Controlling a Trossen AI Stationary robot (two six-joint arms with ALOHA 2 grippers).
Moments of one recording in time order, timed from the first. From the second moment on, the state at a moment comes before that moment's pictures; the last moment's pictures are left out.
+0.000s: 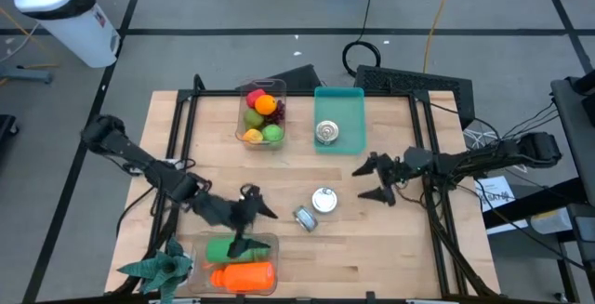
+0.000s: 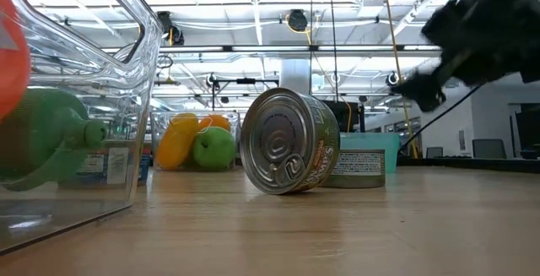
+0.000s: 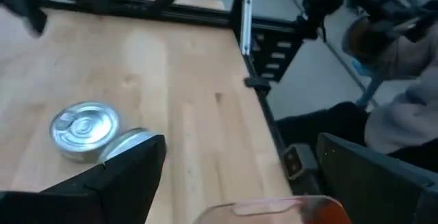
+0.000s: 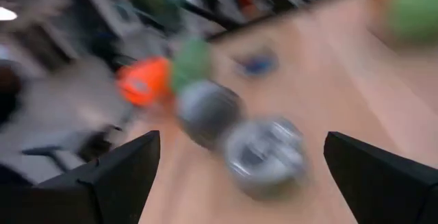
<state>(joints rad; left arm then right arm) -0.54 1.33 0.96 -0.06 -0.19 -0.37 -0.01 0.87 0.07 0.65 -0.26 0.38</state>
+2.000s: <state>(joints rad) -0.23 0.80 0.48 0.29 -0.39 -0.06 0.46 1.87 1.10 -0.10 0.49 0.66</state>
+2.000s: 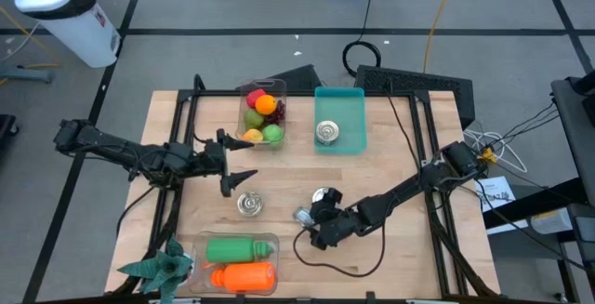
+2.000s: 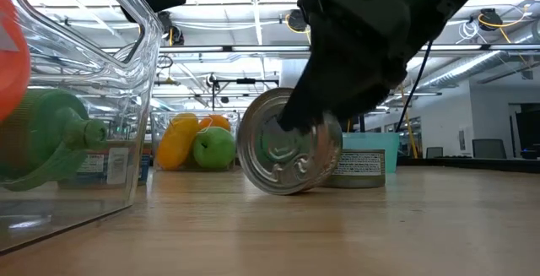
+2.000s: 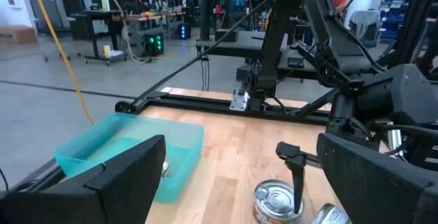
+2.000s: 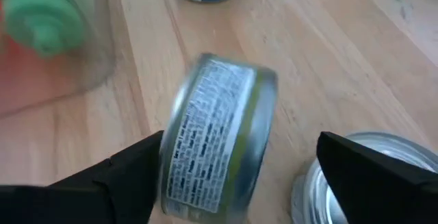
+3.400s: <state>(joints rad) -0.23 0.80 0.48 0.29 -0.39 -0.09 0.46 1.60 1.09 -0.11 0.44 0.38</state>
